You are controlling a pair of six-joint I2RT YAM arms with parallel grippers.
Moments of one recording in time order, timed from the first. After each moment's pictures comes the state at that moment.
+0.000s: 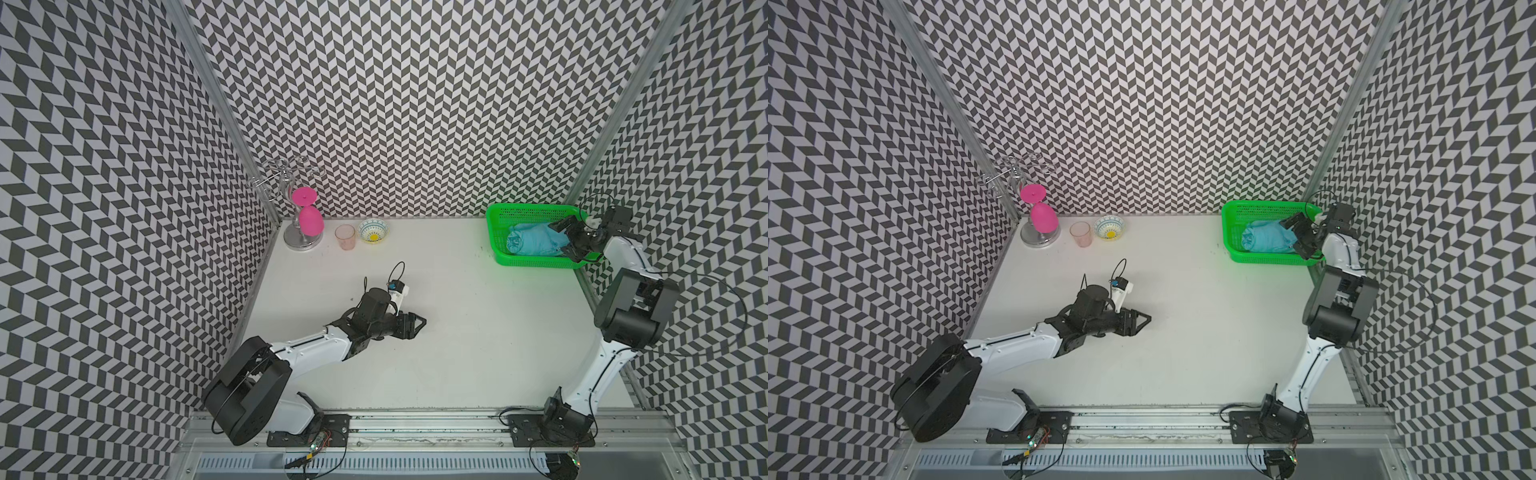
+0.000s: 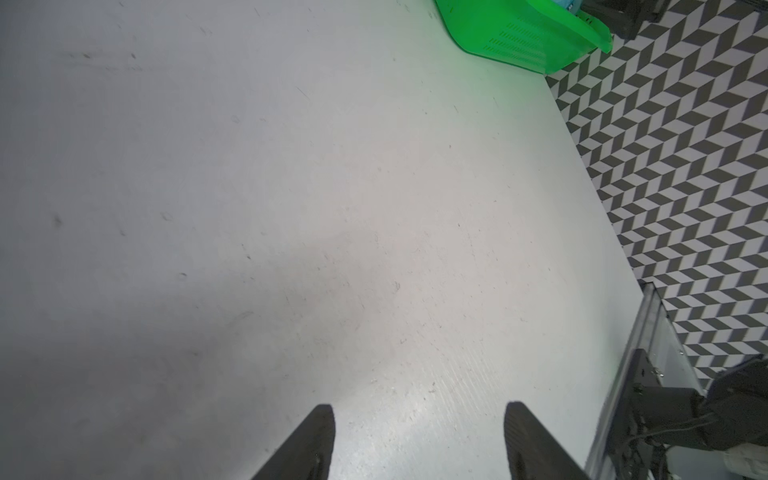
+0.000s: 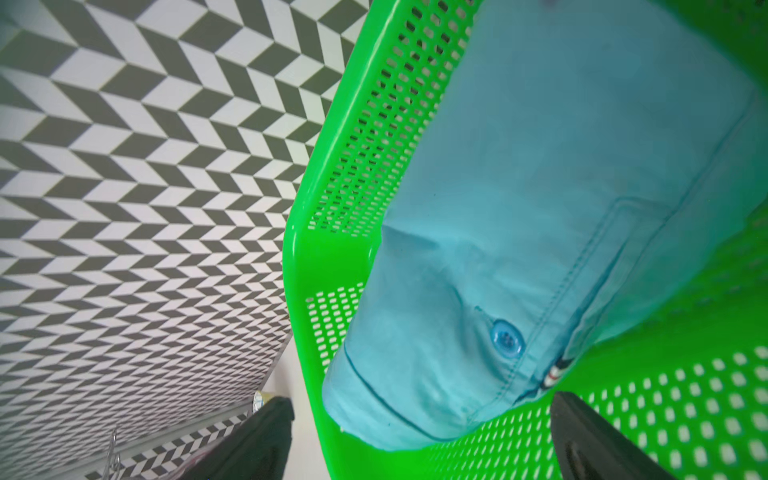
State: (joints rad) left arm -0.67 1.38 0.60 0.16 0.31 -0.48; right arm -0.45 2.00 1.64 -0.49 -0.61 0.59
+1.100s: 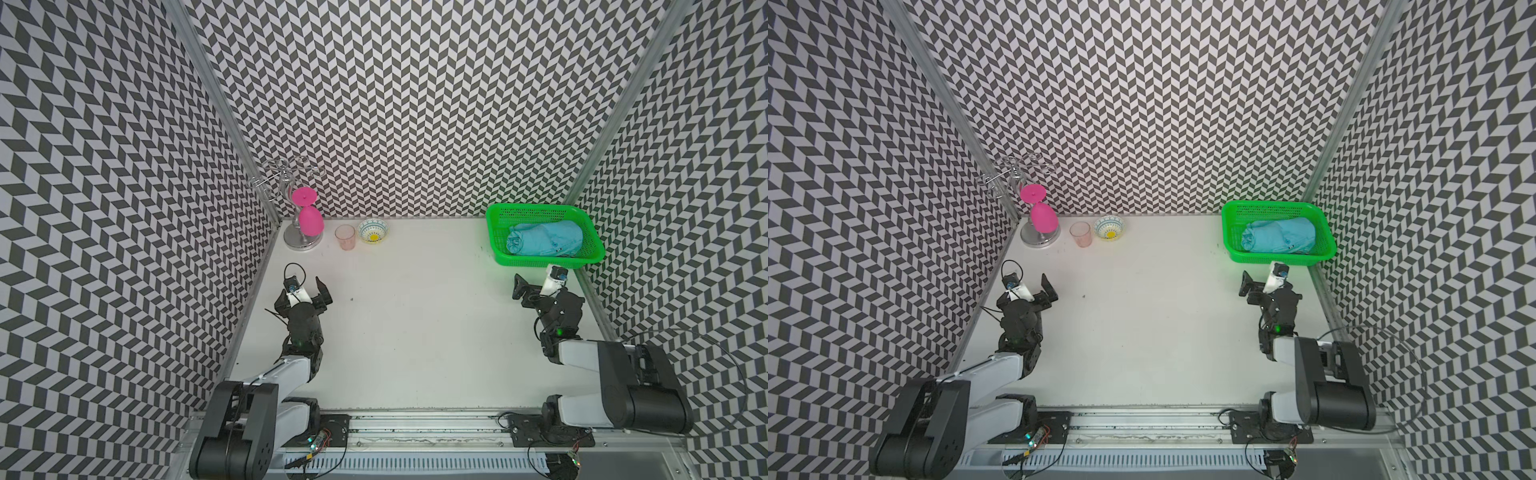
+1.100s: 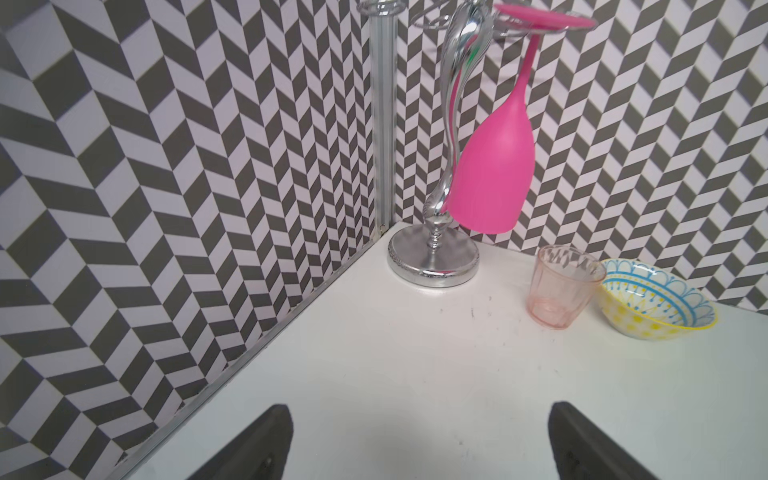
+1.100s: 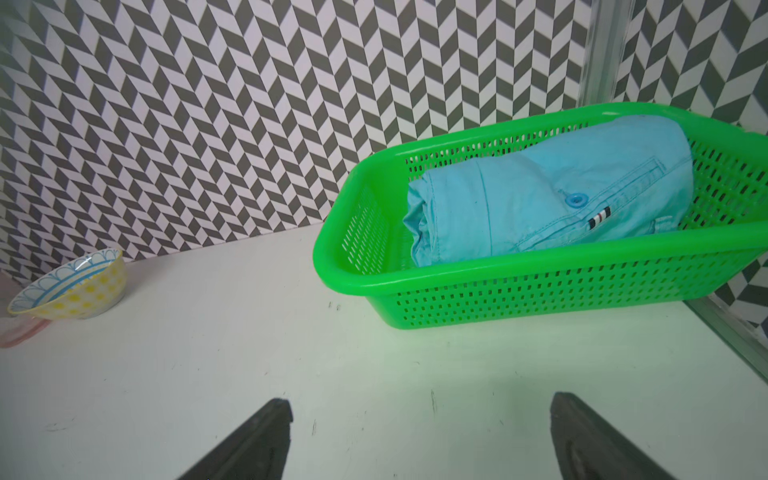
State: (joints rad) left arm -0.04 1.22 0.21 0.89 -0.42 -0.13; right arm -0.10 1.44 0.28 0.98 -0.11 0.15
